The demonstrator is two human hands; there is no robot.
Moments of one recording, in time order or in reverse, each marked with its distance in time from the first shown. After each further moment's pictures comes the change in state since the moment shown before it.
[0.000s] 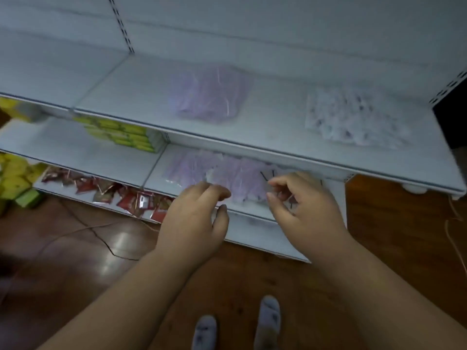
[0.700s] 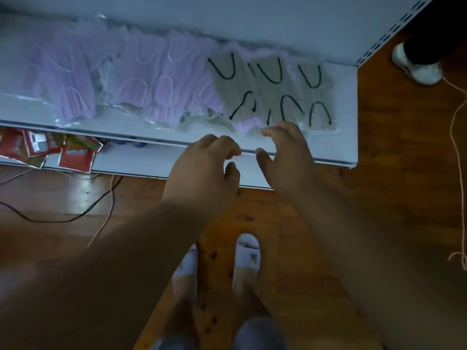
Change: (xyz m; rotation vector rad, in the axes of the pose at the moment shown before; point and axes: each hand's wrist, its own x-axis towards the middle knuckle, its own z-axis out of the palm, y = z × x) left_hand 0.037 -0.046 0.334 -0.124 -0.409 -0.197; right_hand -0.033 0.327 0.213 -0.121 -0.213 0.457
